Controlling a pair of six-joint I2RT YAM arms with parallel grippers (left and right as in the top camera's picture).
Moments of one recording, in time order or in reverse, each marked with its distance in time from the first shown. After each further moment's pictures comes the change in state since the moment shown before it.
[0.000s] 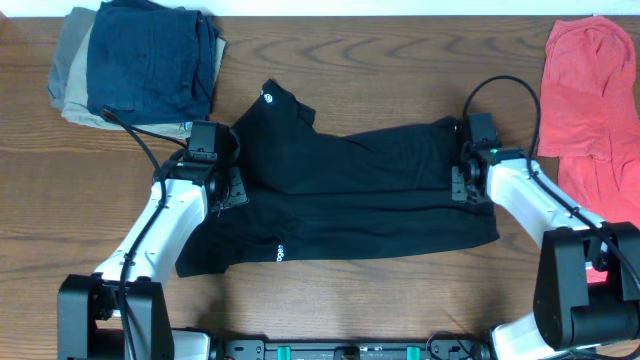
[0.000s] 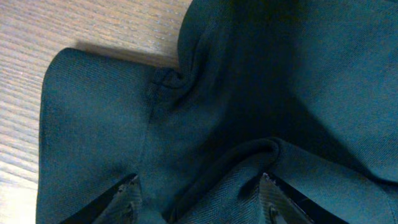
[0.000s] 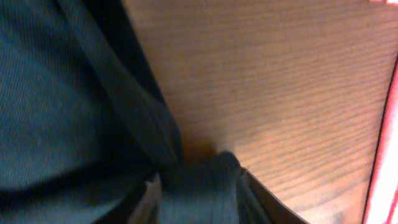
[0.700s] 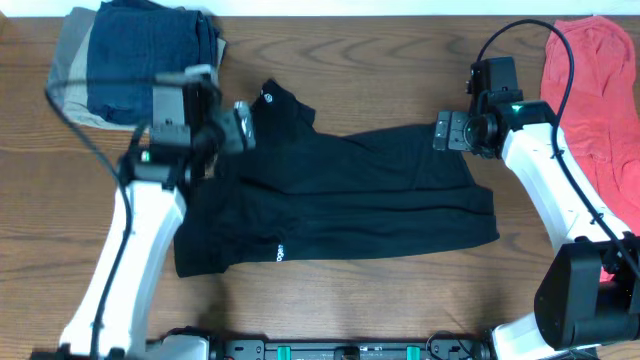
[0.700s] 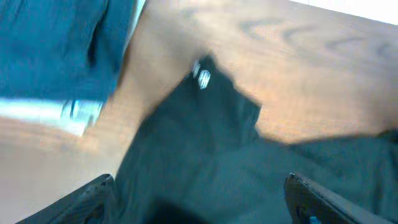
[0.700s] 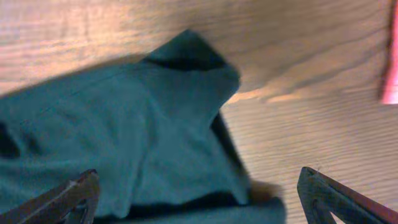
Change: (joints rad) left arm 0.000 -0.104 0.332 0.057 0.174 0.110; right arm -0.009 0.000 0.316 -0.109 -0.250 0.049
